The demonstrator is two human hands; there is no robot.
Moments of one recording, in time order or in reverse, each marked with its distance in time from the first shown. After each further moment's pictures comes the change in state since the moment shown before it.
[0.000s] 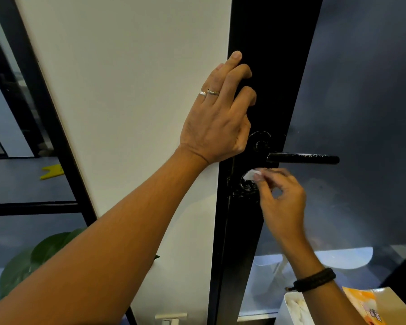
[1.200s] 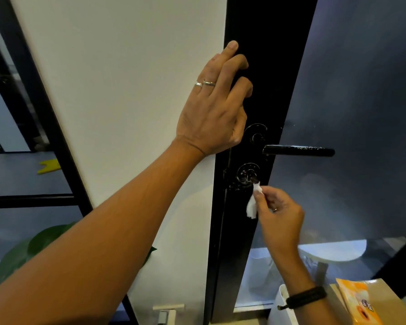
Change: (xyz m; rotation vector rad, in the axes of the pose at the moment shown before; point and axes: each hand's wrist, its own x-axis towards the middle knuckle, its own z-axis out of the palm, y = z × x) left_hand 0.000 0.000 0.001 0.041 0.005 0.001; right_hand -0.046 0.024 -0.003 0.094 0.050 0.224
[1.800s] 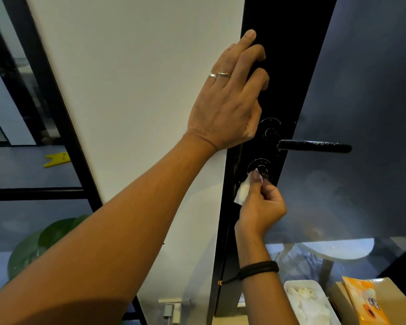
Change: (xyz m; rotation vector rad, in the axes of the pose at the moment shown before) left_hand 0.000 -0.001 0.001 -0.056 0.031 0.031; right_hand -0.005 -0.027 0.085 0.488 0.495 0.453
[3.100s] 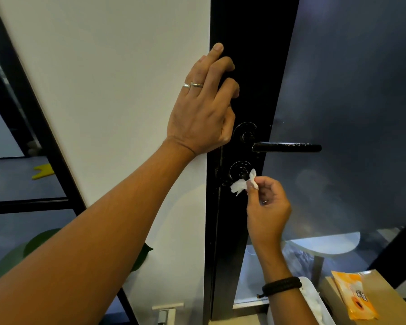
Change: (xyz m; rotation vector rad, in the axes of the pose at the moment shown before) left_hand 0.001 0.002 -0.004 0.076 -0.066 -0.030; right_hand 0.036 -0.019 -0.057 -0.289 -0.347 -0.497
